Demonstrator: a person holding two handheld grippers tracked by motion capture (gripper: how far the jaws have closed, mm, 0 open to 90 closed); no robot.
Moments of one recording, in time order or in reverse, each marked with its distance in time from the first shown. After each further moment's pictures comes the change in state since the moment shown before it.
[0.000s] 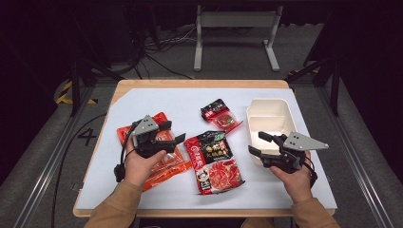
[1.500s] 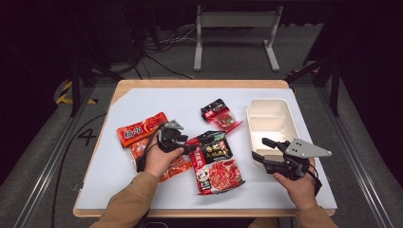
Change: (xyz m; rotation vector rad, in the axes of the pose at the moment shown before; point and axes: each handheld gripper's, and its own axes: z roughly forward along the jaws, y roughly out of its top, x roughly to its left) left arm 0.015 -0.030 0.077 0.409 -0.073 -0.101; right arm 0.009 -0.008 -0.012 0.043 -0.033 -0.006
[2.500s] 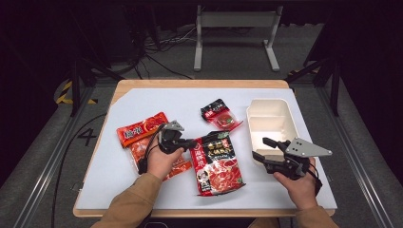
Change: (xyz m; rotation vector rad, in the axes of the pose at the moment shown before) left arm -0.014 0.004 -0.013 -0.095 -0.061 0.038; right arm -0.002 0.000 -0.001 0.006 -0.010 0.008
